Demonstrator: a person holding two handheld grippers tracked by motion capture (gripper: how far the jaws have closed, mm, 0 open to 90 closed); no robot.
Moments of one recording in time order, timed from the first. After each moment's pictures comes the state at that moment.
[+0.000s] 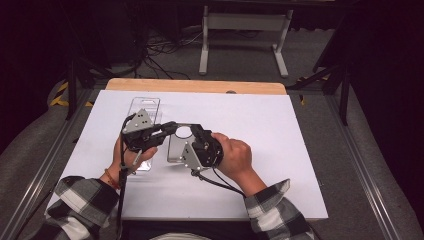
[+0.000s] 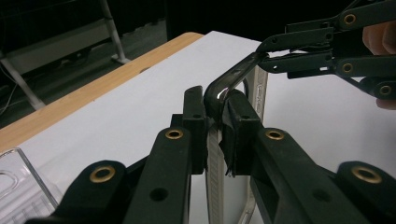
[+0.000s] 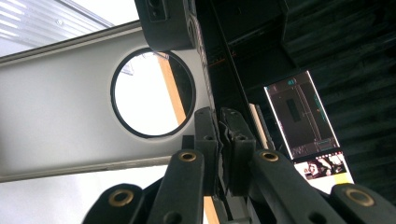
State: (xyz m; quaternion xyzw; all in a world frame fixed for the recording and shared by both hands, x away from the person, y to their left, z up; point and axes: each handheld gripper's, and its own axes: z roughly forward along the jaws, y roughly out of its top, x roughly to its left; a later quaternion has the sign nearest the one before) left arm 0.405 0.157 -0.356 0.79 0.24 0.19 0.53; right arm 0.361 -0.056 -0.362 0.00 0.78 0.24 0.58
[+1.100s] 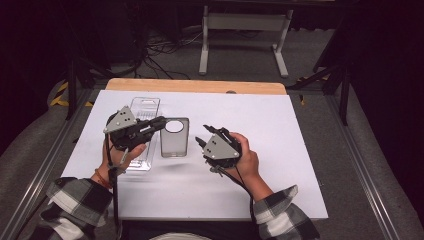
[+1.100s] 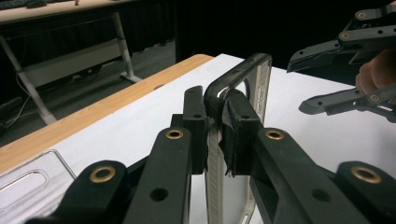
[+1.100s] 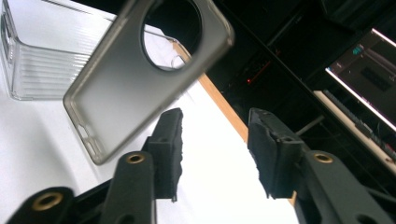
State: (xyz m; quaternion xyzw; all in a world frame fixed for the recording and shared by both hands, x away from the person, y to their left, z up) left arm 0.402 0.186 -0.348 0.76 0.25 0.20 0.57; right arm 0.365 -0.103 -0.365 0.12 0.80 0.41 0.43
